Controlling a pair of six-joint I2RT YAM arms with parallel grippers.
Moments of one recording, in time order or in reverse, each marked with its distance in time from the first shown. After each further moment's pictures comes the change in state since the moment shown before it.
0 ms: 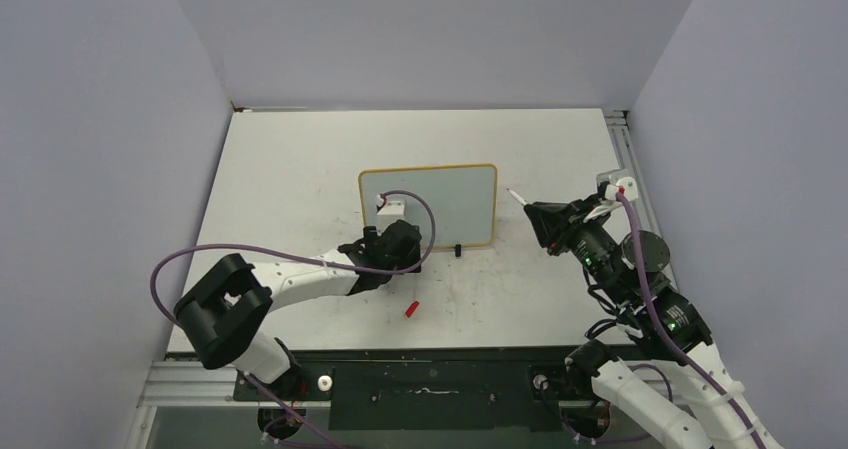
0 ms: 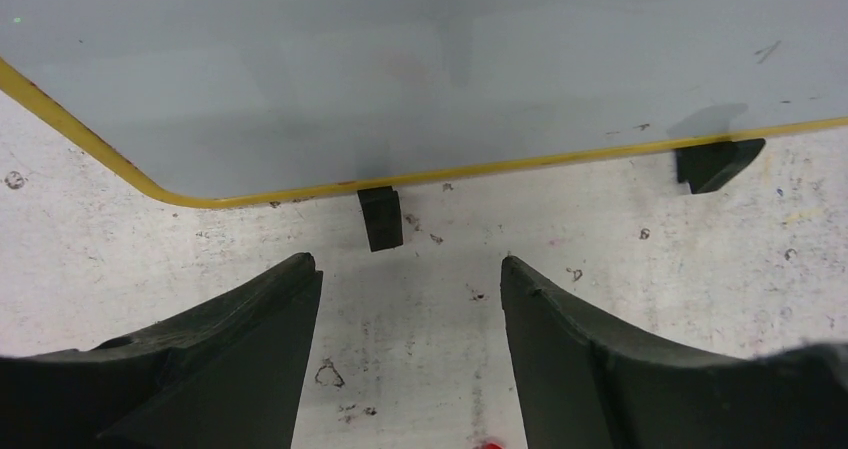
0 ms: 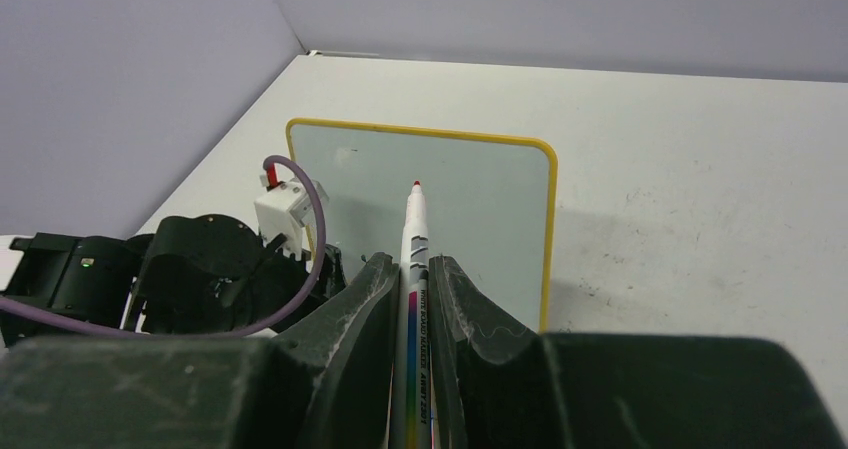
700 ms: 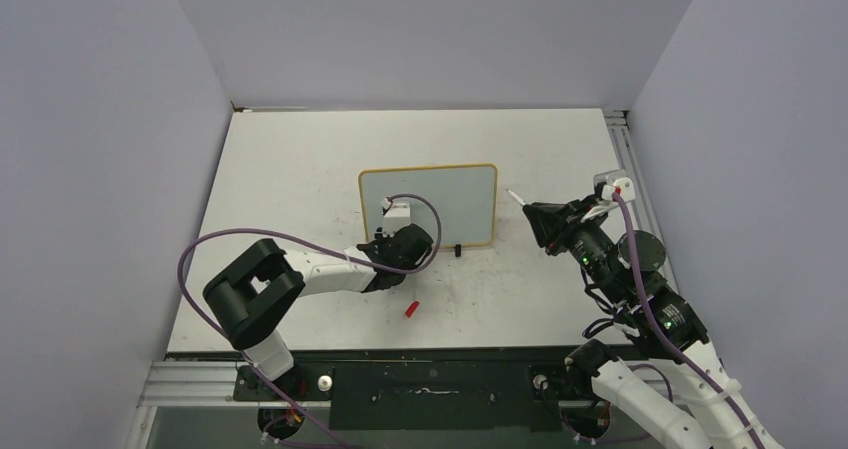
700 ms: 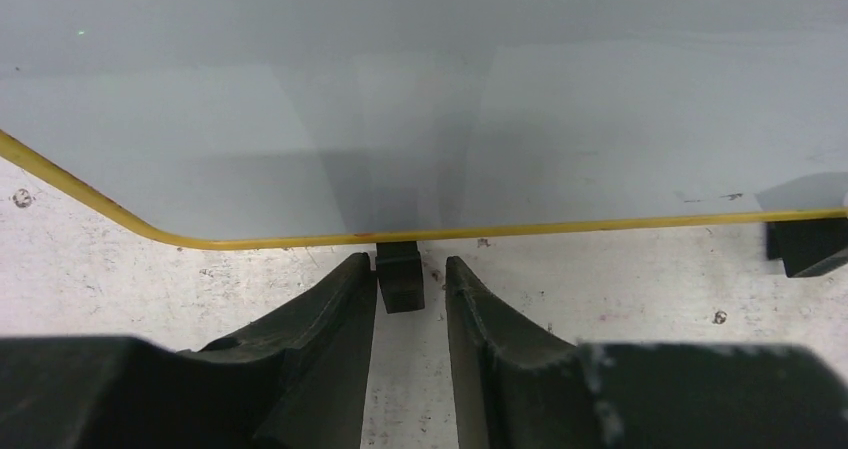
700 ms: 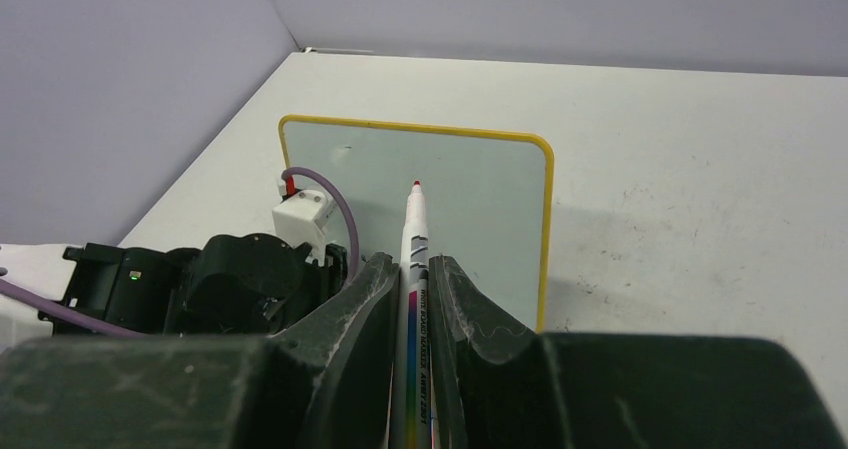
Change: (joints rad) left arm -0.020 0.169 0.040 0.050 -0.137 -0.034; right arm 0.000 0.000 -0.024 0.016 0.008 -0.001
